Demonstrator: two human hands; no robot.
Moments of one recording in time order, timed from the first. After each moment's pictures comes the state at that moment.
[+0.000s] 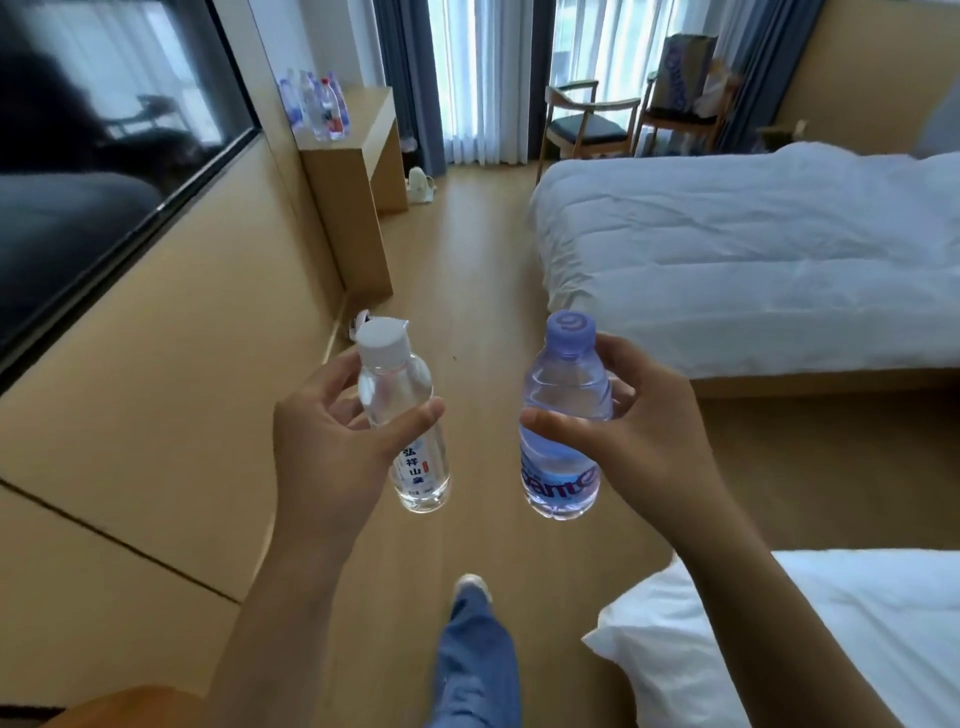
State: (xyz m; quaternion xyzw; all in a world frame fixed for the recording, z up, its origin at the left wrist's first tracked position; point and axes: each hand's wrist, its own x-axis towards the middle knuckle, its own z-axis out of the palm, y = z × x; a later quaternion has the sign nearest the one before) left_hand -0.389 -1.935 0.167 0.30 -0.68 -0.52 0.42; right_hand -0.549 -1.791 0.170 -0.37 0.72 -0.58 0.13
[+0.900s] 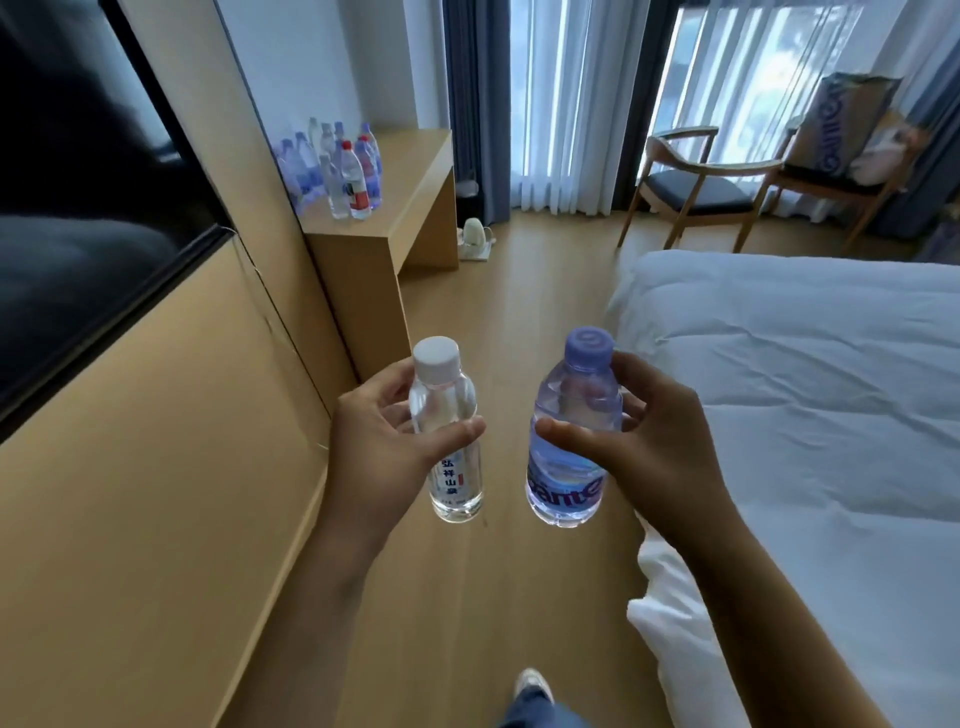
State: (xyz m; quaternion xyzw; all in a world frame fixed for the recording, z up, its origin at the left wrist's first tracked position) left_hand -0.924 -2.505 0.154 0.35 -0.68 -0.52 0.40; right_hand -1.091 -2.388 0.154 -0.44 0.66 -0.59 0.15
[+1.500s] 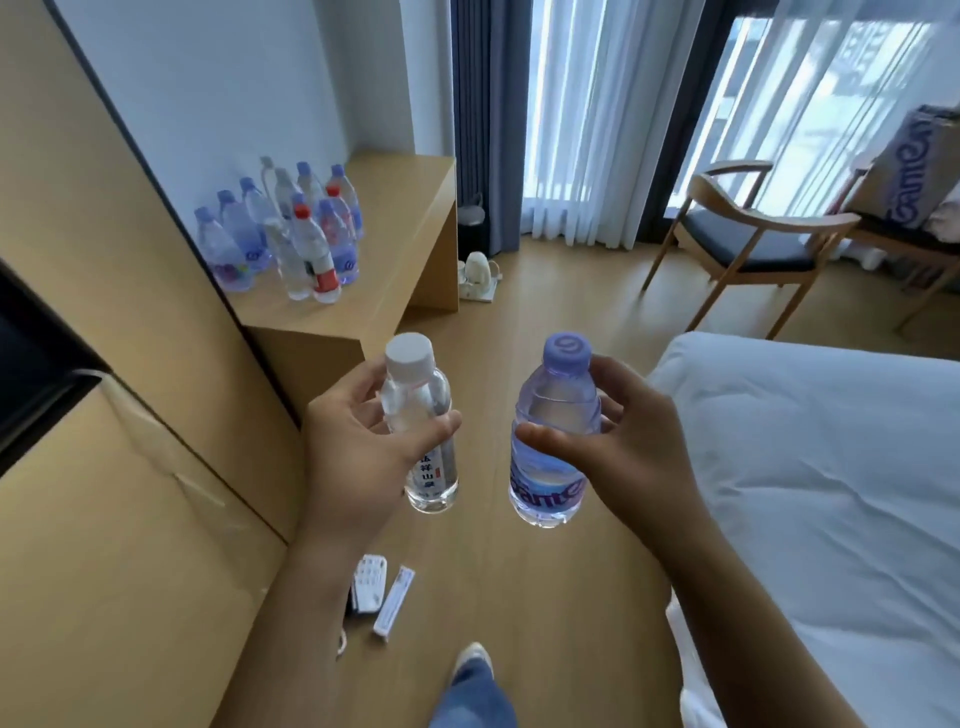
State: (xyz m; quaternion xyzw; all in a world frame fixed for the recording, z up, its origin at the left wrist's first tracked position) left_hand -1.193 -2.918 0.148 0.36 -0.66 -0.50 0.44; right_hand -1.365 -2.806 0.151 -0.45 0.66 -0.57 0.17
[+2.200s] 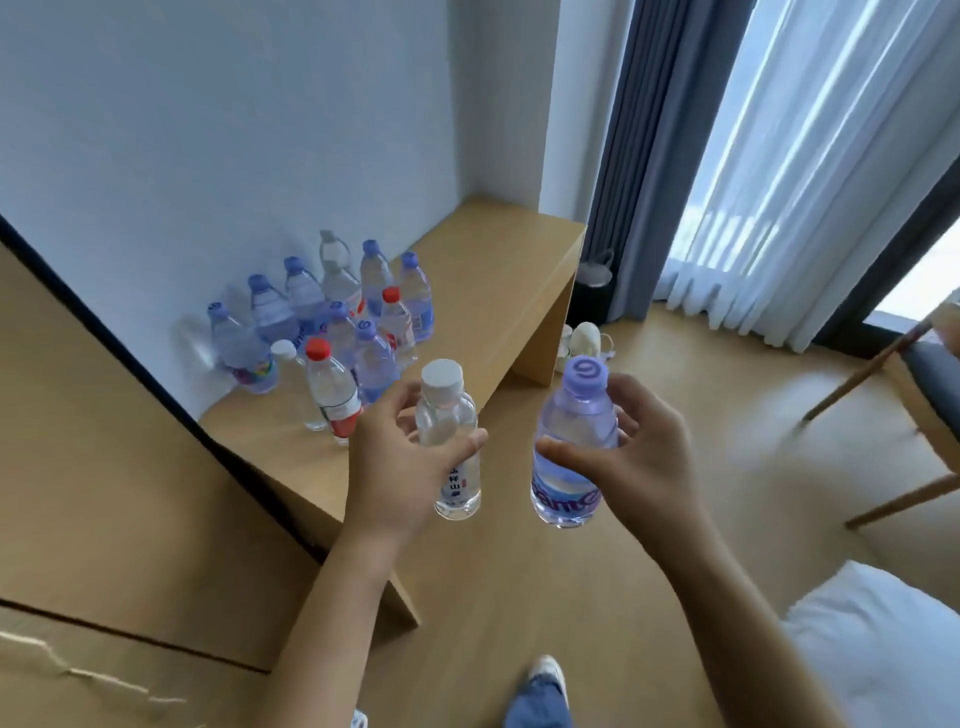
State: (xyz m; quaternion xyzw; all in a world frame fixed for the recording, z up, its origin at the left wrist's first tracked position) left_hand -1.437 -3.316 0.122 0.50 -0.60 -0.40 0.47; right_hand -1.629 -3.257 0.132 -0.49 0.63 -0.54 0.27
